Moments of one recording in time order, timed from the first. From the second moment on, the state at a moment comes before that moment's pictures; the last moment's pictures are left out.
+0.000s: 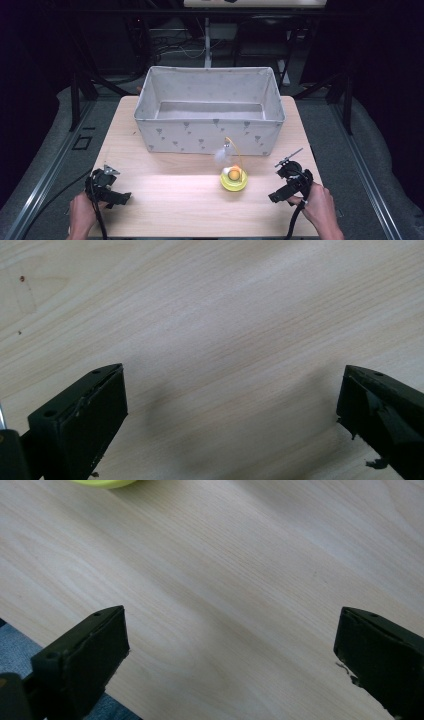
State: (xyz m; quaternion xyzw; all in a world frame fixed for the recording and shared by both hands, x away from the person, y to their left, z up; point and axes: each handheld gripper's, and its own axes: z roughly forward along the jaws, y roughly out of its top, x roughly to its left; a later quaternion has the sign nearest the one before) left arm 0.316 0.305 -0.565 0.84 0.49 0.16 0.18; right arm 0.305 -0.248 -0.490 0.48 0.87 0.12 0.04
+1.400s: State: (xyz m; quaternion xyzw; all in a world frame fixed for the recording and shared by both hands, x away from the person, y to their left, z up) left arm 0.317 0.297 -0.565 0.85 0.48 0.15 0.18; right arm 0.340 -0.155 -0.423 0.37 0.92 0.15 0.03
